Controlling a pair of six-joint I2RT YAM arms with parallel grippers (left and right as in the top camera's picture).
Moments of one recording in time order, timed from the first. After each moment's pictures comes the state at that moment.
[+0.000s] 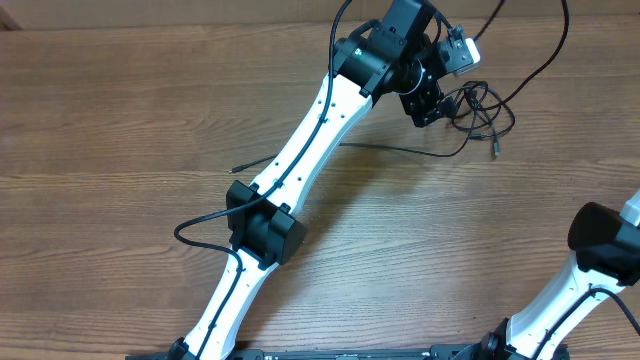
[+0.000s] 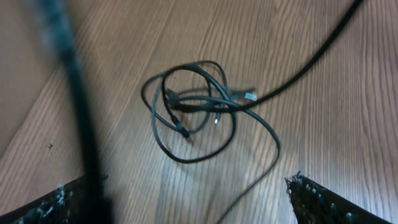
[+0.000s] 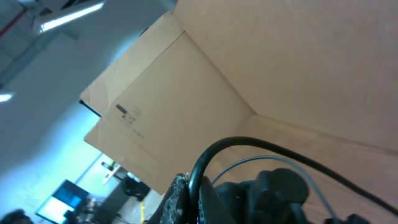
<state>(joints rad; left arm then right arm) -0.64 2.49 2.71 -1.05 0.44 0.50 -0.42 2.12 2.74 0.26 -1.55 1.61</state>
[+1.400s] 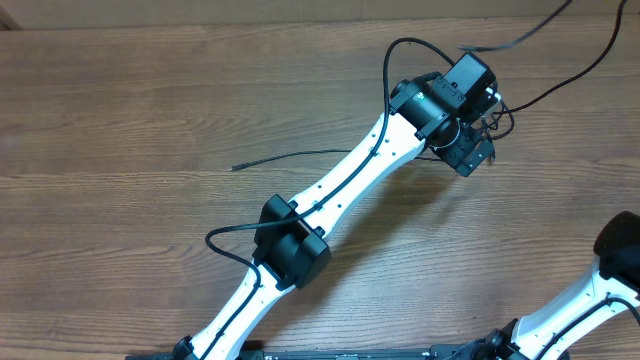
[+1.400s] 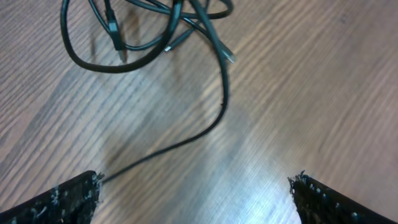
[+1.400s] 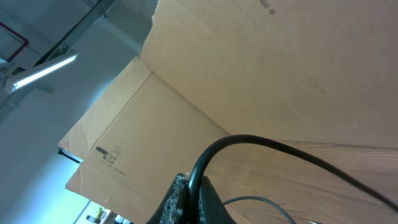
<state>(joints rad) -0.84 2.49 2.58 -1.15 0.17 -0.08 -0.63 2.12 2.68 0.11 -1.55 1.50</state>
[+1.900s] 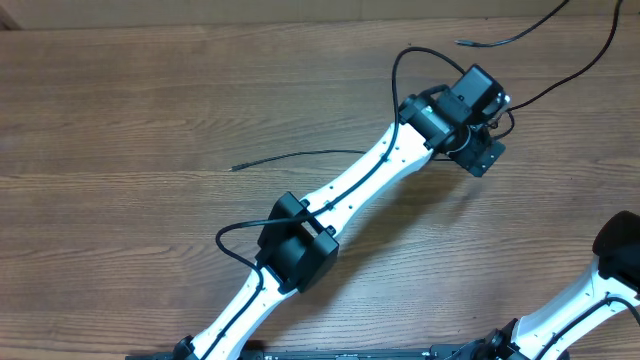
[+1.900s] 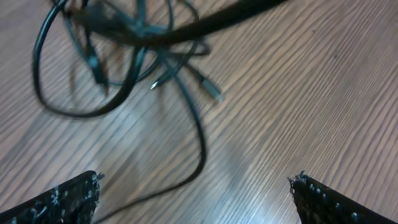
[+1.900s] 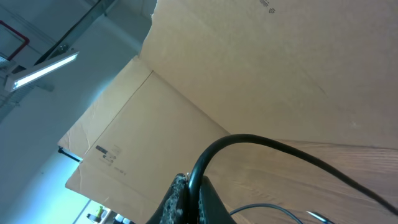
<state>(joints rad) -0.86 2.49 2.46 -0.91 0.16 -0.13 -0.63 2.12 2.67 0.11 -1.55 1.49</state>
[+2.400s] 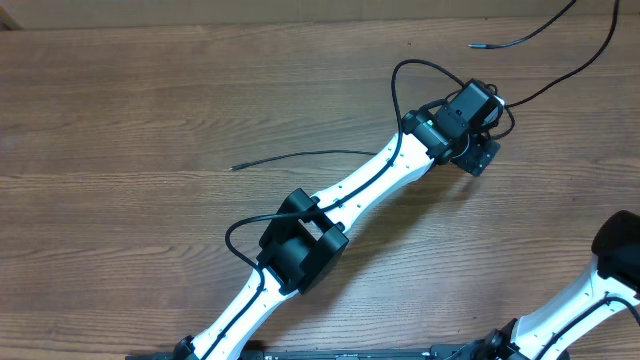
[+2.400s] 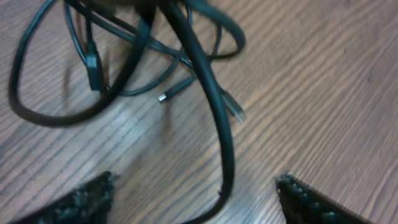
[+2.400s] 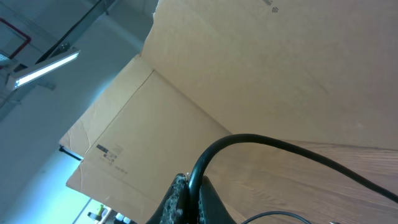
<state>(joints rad) -0.87 2.50 2.31 -0.70 0.09 -0.21 -0.61 2.12 2.67 0.11 -1.55 1.49</state>
